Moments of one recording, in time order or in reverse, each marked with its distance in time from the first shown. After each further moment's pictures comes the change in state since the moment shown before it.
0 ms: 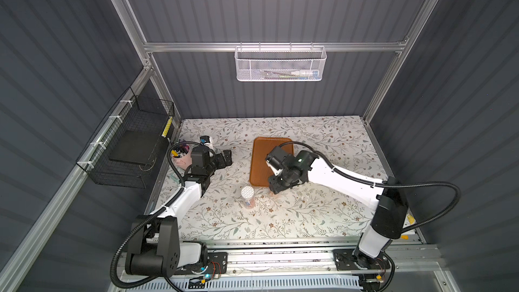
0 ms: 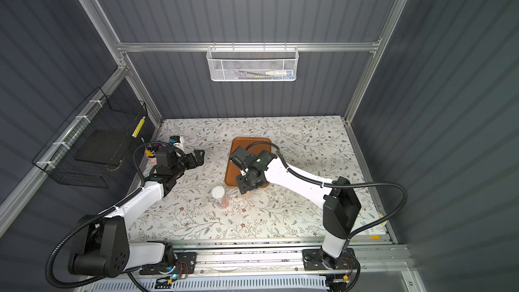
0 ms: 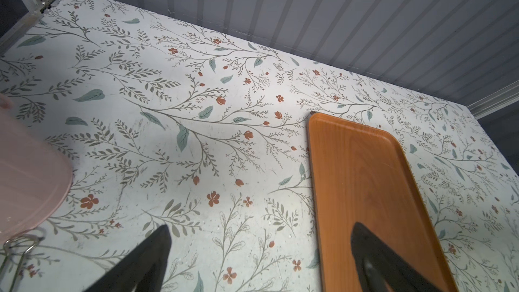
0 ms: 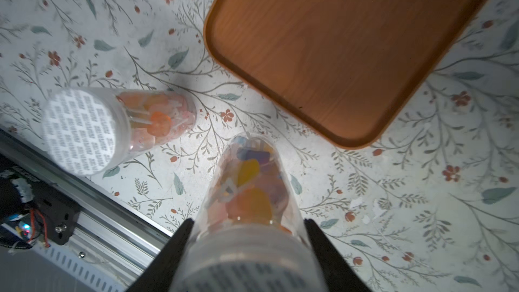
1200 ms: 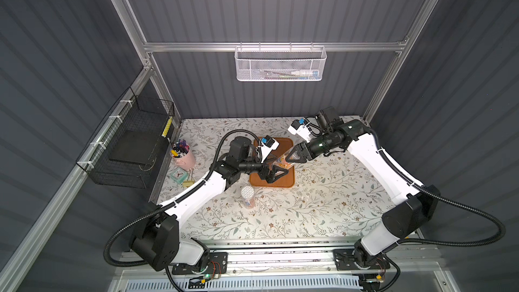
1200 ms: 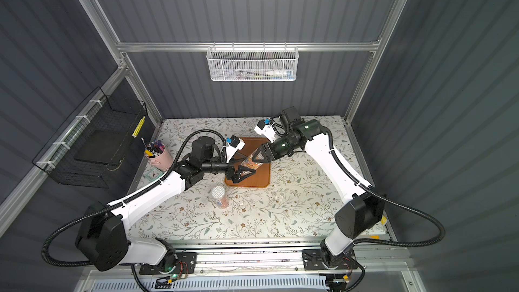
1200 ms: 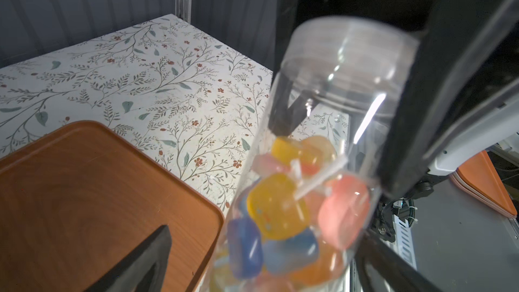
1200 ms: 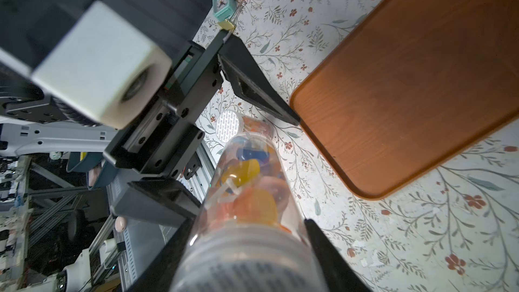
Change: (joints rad) left arm -0.465 0.093 0.290 -0.177 0.596 0.303; right arm -0.434 -0.065 0.178 -0.130 -0.751 -0.452
